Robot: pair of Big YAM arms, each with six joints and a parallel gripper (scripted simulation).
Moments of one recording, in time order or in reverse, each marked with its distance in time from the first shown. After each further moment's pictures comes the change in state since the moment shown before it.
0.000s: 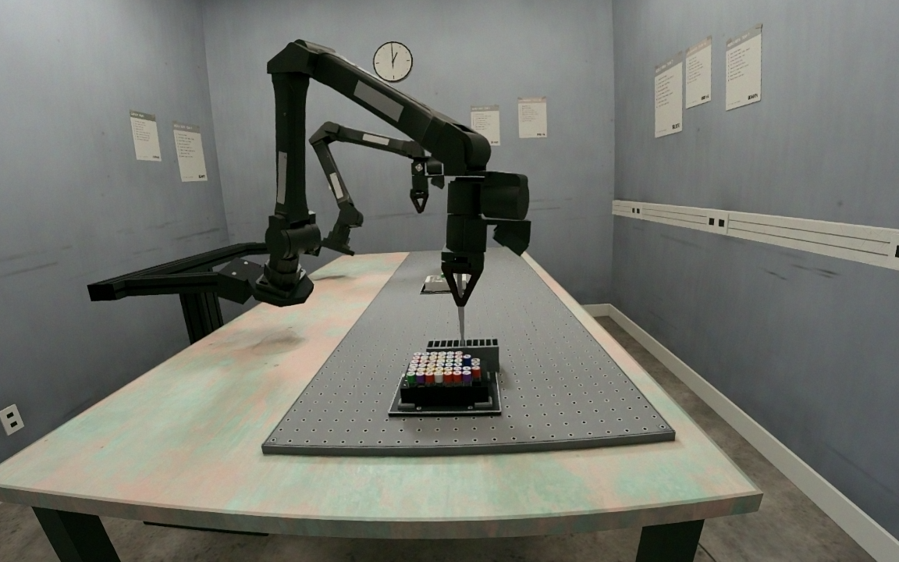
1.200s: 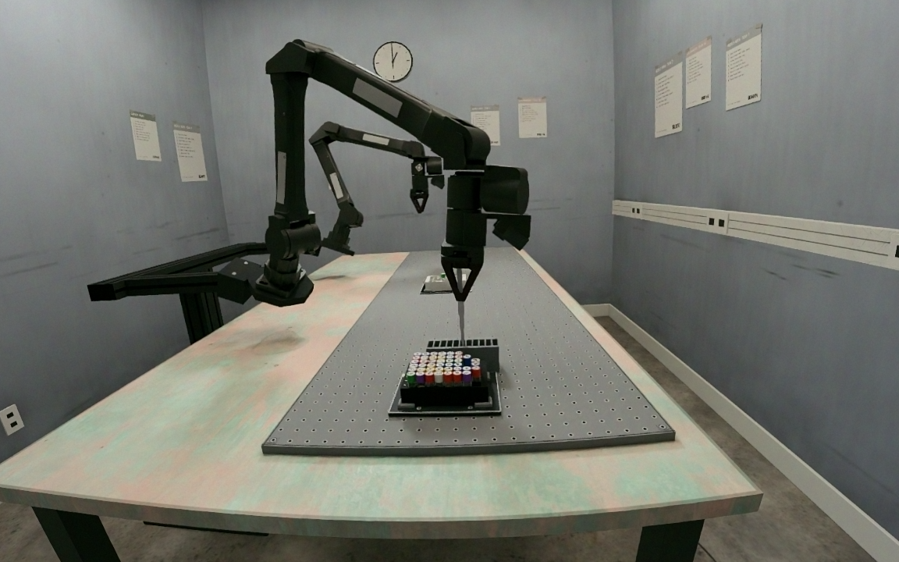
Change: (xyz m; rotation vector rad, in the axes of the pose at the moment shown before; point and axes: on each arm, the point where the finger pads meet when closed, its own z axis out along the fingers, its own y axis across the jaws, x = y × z) left arm 0.000 0.000 0.000 0.000 0.000 0.000; right arm 0.001 0.000 -0.009 0.000 -0.001 0.000
